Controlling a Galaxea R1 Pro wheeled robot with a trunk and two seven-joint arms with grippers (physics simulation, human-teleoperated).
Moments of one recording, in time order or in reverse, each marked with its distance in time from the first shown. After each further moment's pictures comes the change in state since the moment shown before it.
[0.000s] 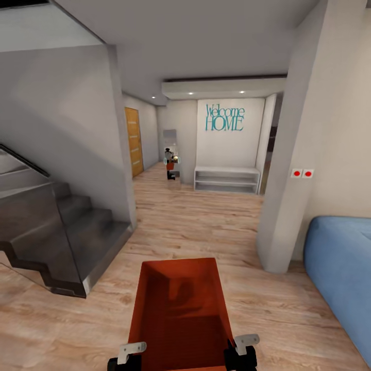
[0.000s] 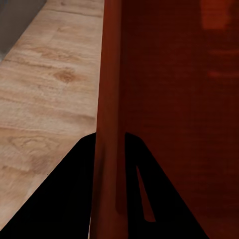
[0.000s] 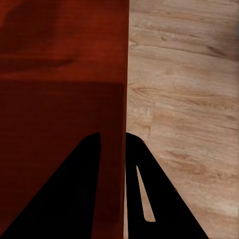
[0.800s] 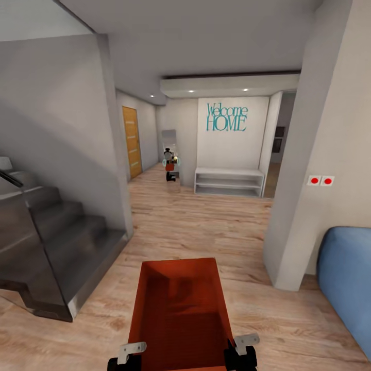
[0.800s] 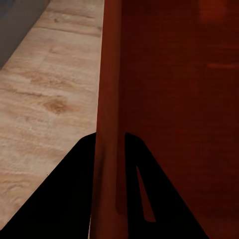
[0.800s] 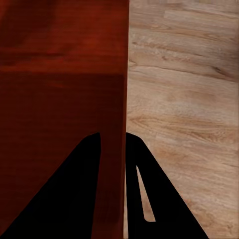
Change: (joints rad) left arm 0.000 0.000 0.001 0.000 -0.001 0.000 0.000; right arm 0.000 0.000 0.000 0.000 0.000 0.000 0.000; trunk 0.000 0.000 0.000
